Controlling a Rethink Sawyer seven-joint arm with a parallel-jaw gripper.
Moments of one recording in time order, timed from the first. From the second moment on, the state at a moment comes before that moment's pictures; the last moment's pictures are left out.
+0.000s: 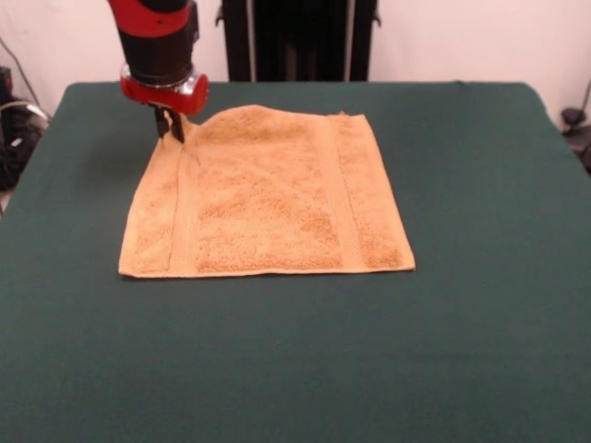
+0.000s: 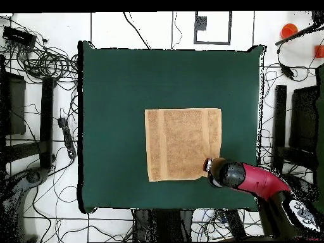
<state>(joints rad) -0.64 -0.48 0.03 1.76 -0.39 0.42 1.82</state>
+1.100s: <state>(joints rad) -0.63 -0.51 0.03 1.77 -0.39 0.42 1.82</state>
